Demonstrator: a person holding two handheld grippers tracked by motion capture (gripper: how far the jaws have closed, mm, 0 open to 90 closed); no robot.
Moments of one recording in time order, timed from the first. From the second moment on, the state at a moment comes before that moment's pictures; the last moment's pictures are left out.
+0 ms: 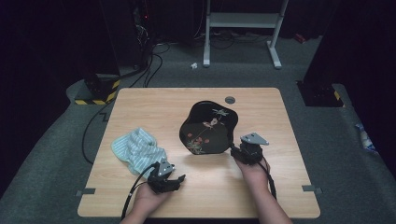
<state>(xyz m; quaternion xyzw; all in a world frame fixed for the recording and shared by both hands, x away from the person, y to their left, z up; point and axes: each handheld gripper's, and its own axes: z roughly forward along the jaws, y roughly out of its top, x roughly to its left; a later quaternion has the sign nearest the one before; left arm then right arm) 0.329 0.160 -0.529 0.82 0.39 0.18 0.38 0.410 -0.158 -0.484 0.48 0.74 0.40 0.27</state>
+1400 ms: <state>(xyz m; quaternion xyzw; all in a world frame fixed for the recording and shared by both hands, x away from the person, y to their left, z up) 0.329 0.158 -0.529 0.83 0.38 0.17 0.37 0.357 -0.210 -0.491 0.45 0.75 0.40 0.27</state>
